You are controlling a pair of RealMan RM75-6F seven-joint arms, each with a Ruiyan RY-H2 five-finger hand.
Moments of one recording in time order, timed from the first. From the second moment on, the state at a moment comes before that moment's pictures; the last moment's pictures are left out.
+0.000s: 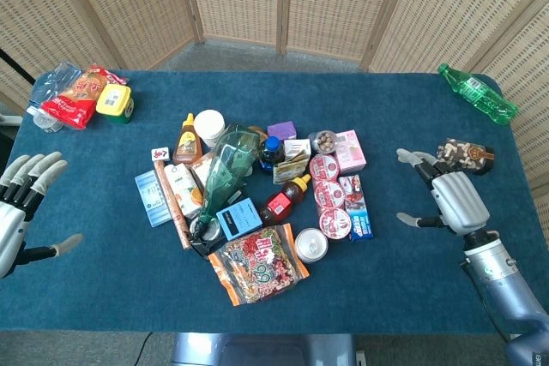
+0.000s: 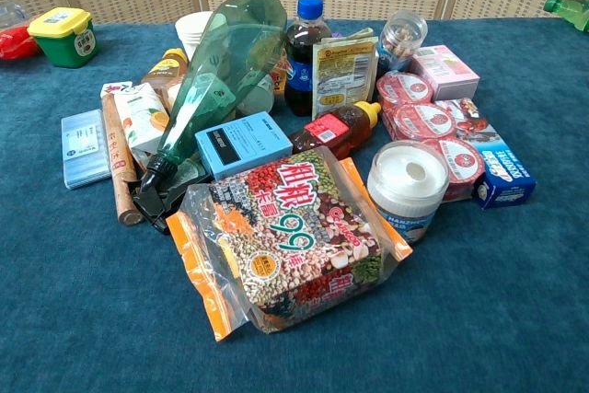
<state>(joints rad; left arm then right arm) -0.18 -0.82 -0.08 -1.94 1.68 1.55 -0.11 0.44 -1.07 0.12 -1.58 -1.56 1.28 0.34</state>
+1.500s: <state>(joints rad) -0.21 -0.85 -0.11 -1.93 1.59 1.49 -0.06 0.74 -1.14 -0.04 -1.38 -2.05 1.22 0.36</state>
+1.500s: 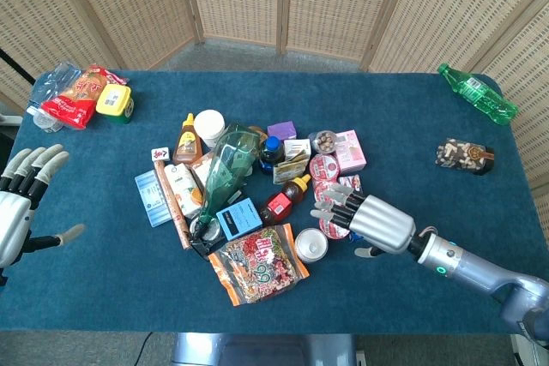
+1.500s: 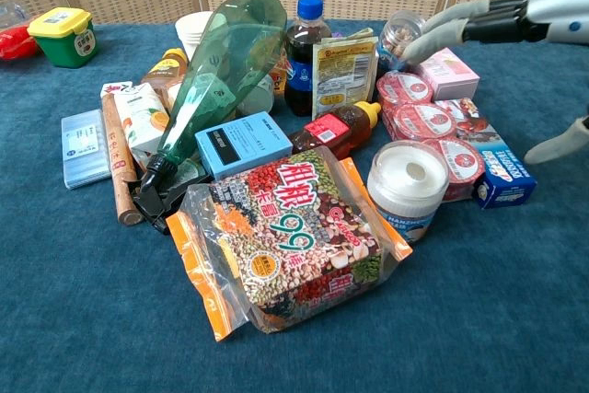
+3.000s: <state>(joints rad) -0.21 -0.86 -0.12 -1.92 1.55 1.48 -0.08 0.89 -1.29 -0.16 -1.25 -2.11 1.15 0.14</state>
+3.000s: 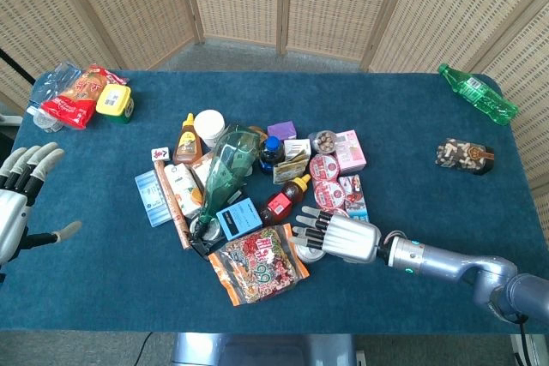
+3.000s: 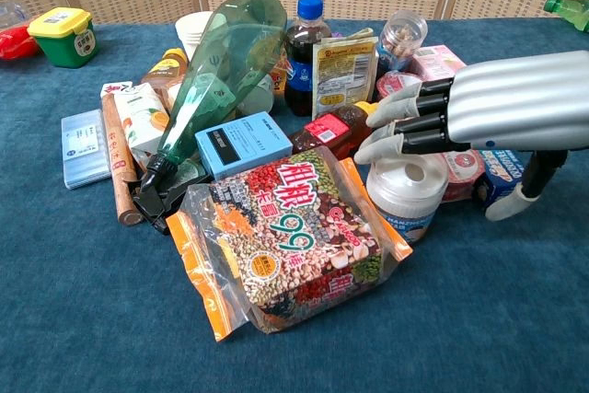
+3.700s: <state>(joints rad) -0.21 -0.87 -0.12 -1.91 1.55 1.47 -0.08 0.87 -1.28 -0.18 -1.25 -2.13 1.27 0.09</state>
